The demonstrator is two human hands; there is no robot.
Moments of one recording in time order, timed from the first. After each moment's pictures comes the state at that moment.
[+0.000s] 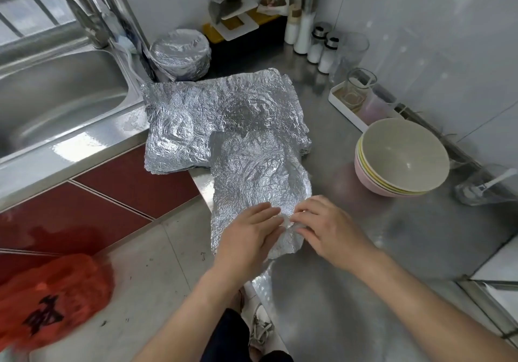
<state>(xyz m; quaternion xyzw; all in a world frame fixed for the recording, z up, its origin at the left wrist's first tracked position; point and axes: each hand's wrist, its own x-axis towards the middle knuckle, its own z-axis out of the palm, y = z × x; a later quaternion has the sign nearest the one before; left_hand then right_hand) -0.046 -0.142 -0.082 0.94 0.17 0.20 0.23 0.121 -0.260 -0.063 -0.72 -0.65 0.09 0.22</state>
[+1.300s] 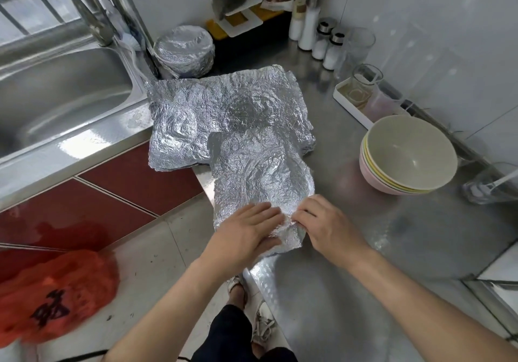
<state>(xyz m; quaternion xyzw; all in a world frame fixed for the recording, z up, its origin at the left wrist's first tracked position) -0.061 -0.116 -0.092 0.98 0.09 0.05 0.18 0.117 -0.252 -0.082 -0.71 -0.67 0.03 0.21</state>
